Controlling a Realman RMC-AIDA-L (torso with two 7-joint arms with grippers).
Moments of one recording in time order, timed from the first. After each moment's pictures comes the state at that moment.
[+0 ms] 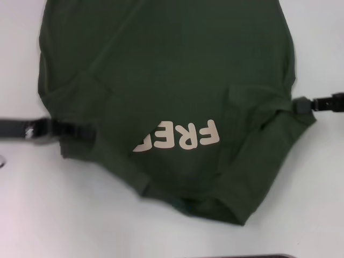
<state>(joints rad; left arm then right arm) -0.58 -2.03 0.39 0.67 2.45 1.82 -2.20 0.54 1.92 -0.40 -0.65 -2.37 -1.80 2.02</state>
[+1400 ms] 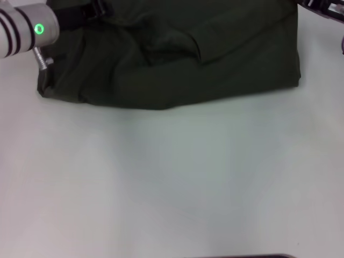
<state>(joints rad) -0.84 -2.16 0.49 0.54 2.20 0.86 -2.14 0.66 2.06 -0.42 -0.50 -1.93 -1.01 1.82</state>
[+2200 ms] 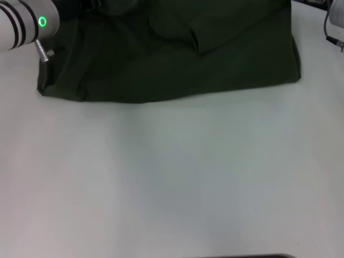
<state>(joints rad) -0.86 -2.16 0.54 0.51 2.15 0.72 -2.09 0.75 2.07 -0.57 -0.47 -1.93 -0.72 1.78</state>
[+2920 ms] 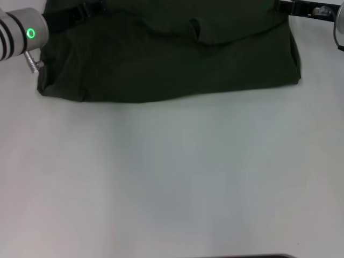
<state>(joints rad) -0.81 -2.15 0.54 0.51 2.15 0.75 -2.11 0.74 2.02 -0.72 -0.47 -2.05 -0.66 1.96</state>
